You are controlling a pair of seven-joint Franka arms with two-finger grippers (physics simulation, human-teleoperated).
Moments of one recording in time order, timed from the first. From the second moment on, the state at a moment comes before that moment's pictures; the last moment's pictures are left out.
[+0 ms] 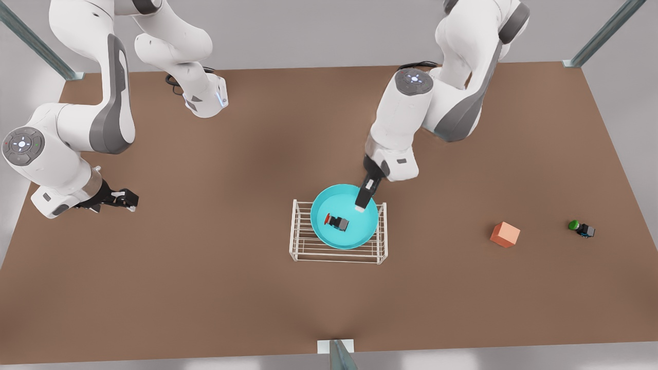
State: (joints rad) left arm -0.44 0.38 -0.18 -1.23 0.16 1.93 -1.69; right arm 0.10 0.13 -0.15 -1.68 -0.07 1.84 -0.06
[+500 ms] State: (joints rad) left arm -0.02 0.27 -0.10 -1.45 0.08 1.71 -0.71; right arm 0.10 0.13 -0.15 -1.68 -0.08 1.84 -0.07
